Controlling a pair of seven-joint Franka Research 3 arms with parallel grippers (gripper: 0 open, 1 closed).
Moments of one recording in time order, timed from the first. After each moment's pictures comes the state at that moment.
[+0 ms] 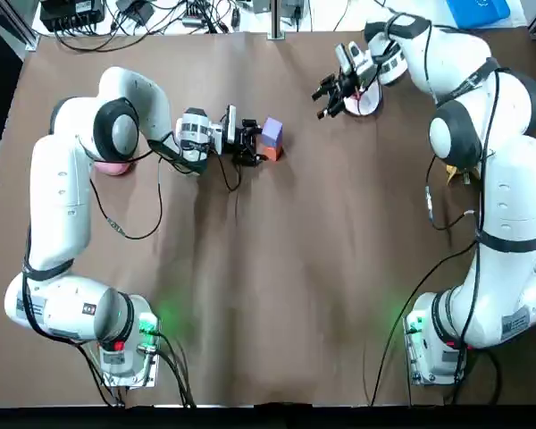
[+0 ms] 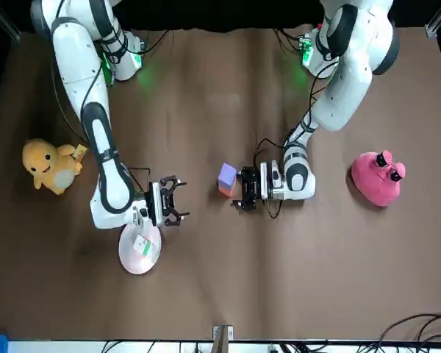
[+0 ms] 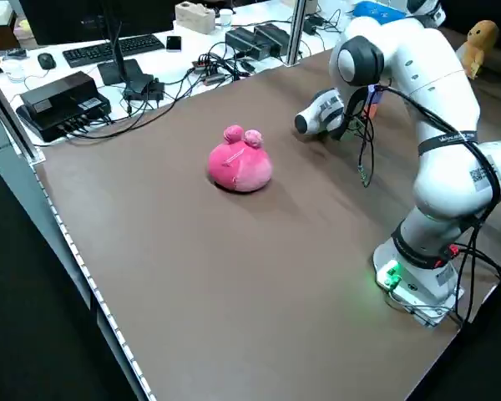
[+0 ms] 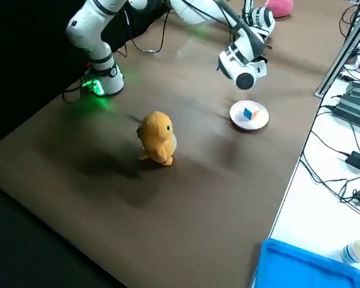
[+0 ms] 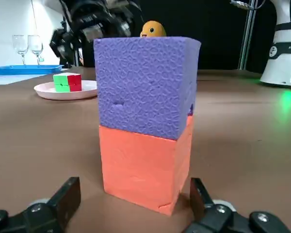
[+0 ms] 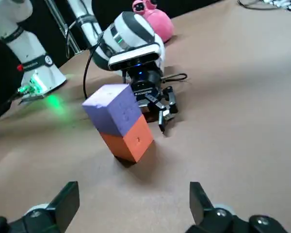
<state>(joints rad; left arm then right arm) -0.17 0.98 -0.29 -1.73 -1.67 2.09 2.72 0.34 0.80 -0.11 -1.56 1.28 1.83 -1.99</state>
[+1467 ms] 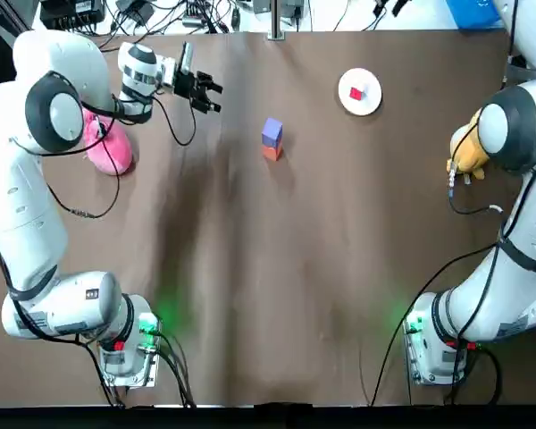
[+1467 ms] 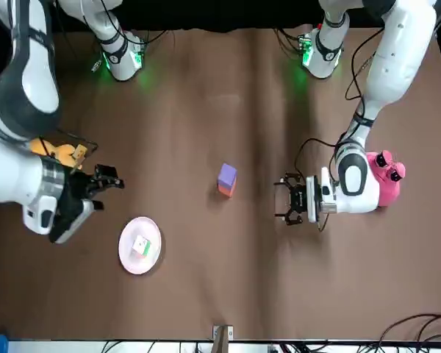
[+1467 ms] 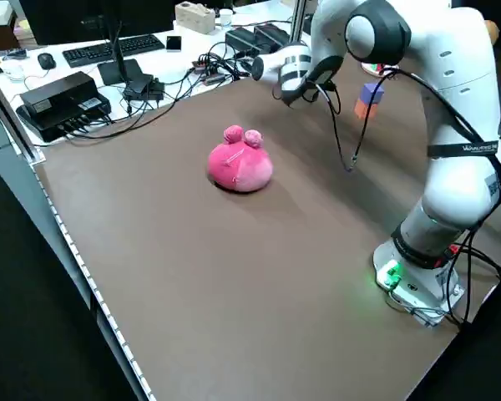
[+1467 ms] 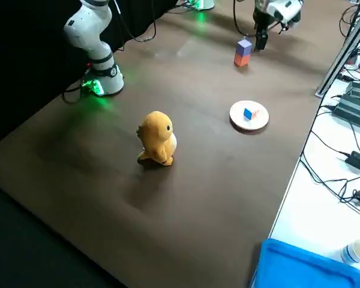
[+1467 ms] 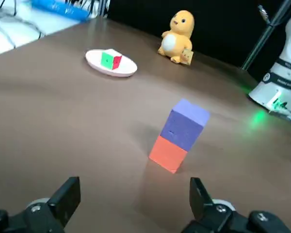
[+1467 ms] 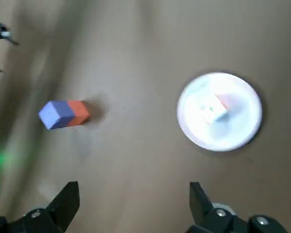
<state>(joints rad) 0.10 0.64 -0.29 -1.79 -1.16 2.03 1.95 0.21 0.47 -0.11 -1.16 0.40 1.55 -0.33</state>
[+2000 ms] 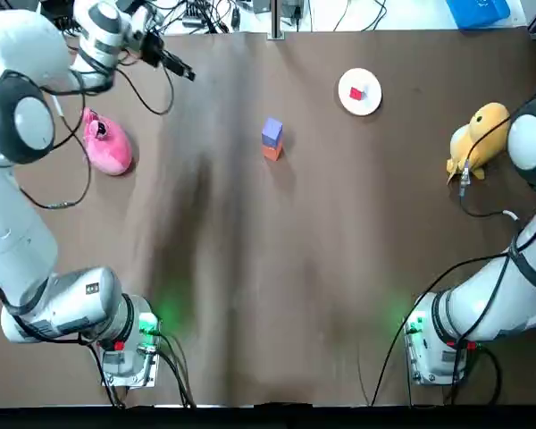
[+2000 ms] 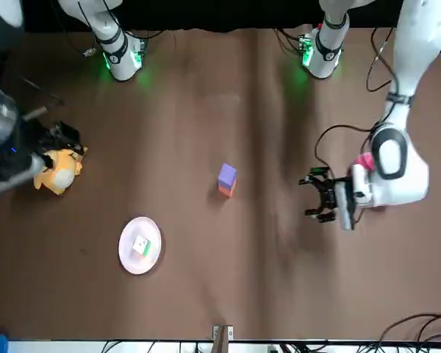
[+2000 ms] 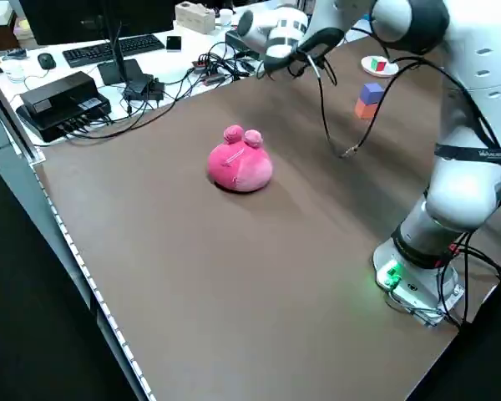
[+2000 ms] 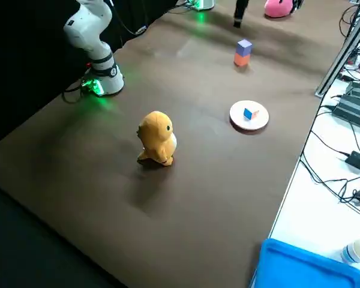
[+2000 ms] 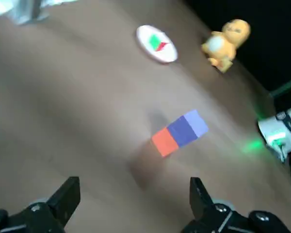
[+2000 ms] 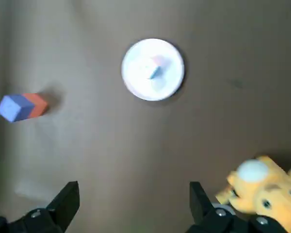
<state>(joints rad) 0.22 0.40 -0.28 -1.82 -0.90 1.99 1.21 0.20 0.26 -0.11 -1.15 0.13 1.36 -0.09</state>
